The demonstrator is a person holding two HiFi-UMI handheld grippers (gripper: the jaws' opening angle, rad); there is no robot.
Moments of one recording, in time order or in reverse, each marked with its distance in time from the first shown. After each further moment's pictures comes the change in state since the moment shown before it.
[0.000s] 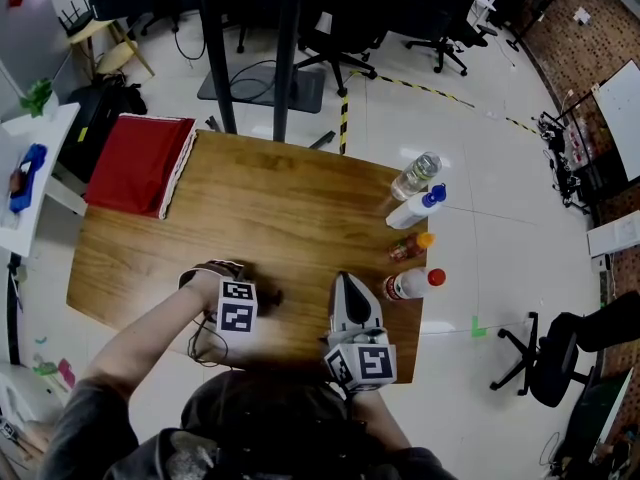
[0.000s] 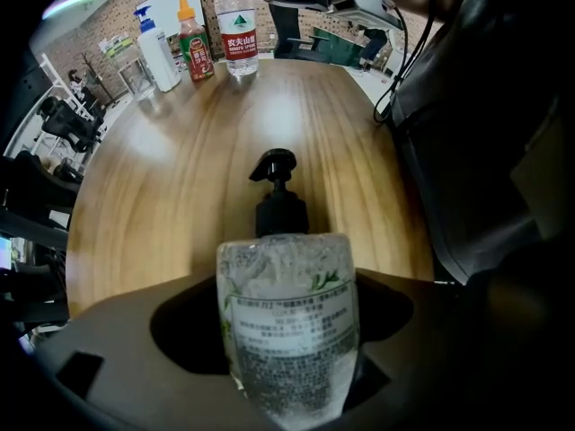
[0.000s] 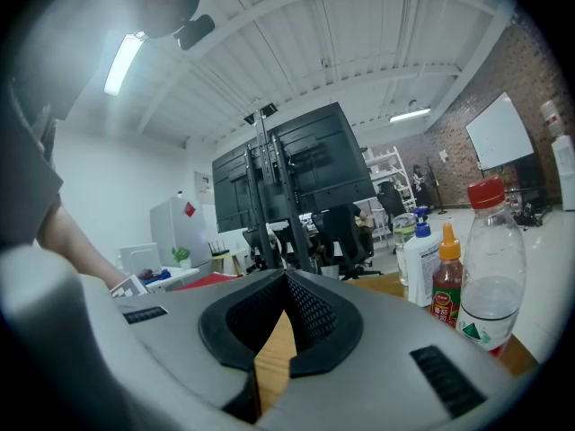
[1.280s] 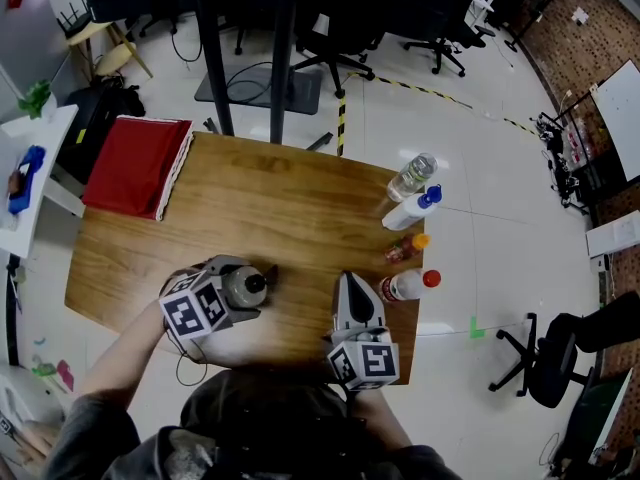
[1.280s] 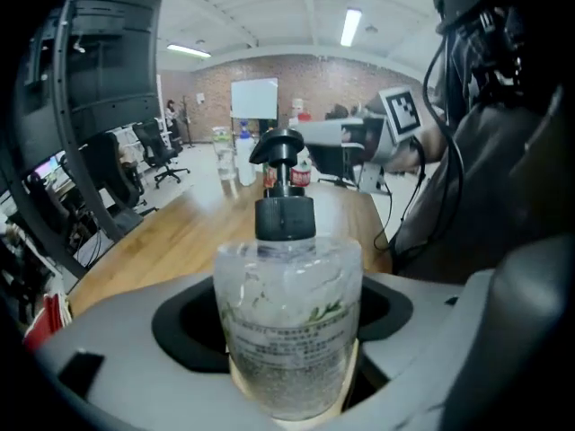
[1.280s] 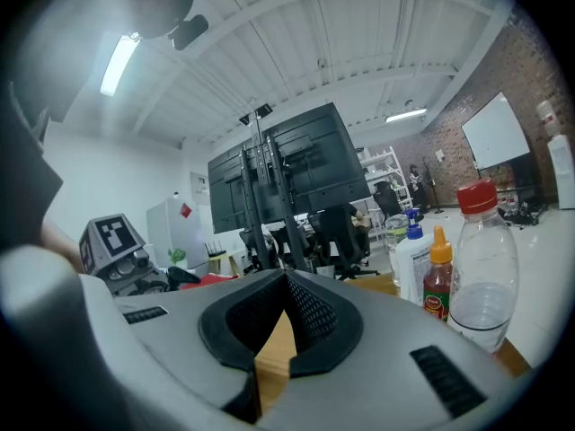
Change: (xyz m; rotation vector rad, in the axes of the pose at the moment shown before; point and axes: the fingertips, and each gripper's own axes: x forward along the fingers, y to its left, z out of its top) left arm -0.128 0.029 0.042 -0.368 -0.561 0.161; right arm -0.001 -0.020 0.005 0.008 -0.001 -0.018
